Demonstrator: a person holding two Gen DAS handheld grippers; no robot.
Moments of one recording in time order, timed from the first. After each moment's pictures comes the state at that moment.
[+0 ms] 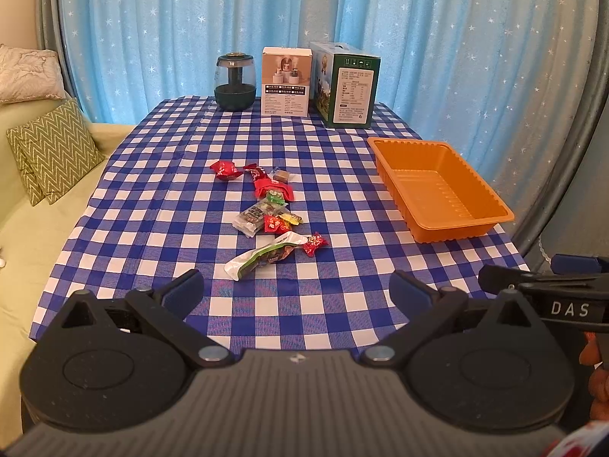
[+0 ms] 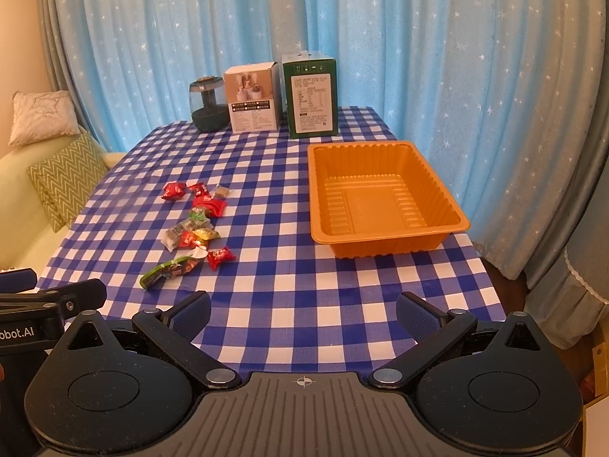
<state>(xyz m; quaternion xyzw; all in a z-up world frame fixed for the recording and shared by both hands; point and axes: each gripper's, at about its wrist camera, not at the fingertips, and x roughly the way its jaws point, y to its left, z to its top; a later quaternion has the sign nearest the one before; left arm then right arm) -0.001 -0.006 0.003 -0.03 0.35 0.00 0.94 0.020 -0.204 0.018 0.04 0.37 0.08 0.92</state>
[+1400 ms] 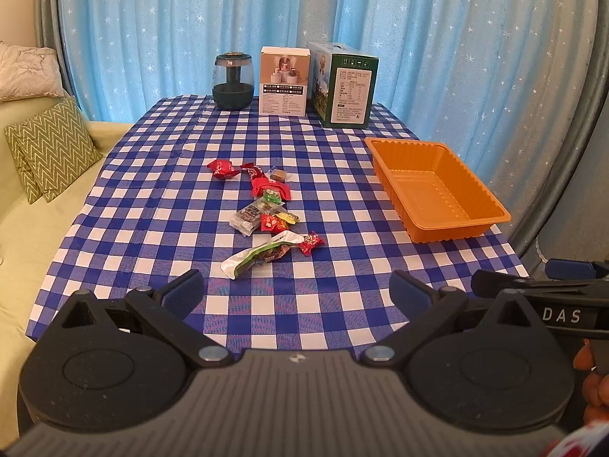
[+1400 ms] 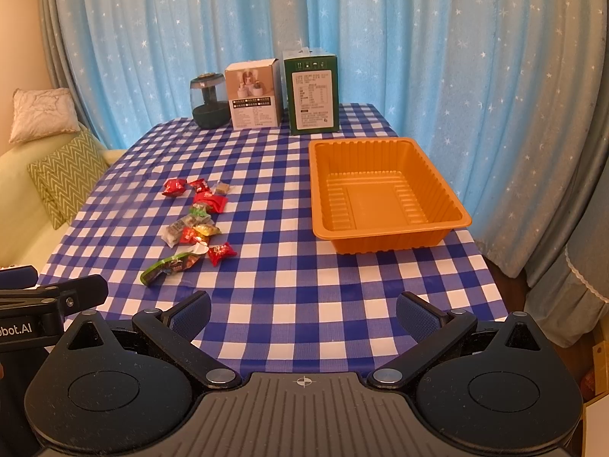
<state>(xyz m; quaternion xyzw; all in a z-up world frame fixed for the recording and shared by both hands) -0.005 -0.013 0.006 -0.03 0.35 0.00 0.94 0.021 -0.203 0.017 0.04 0.37 0.08 0.92</state>
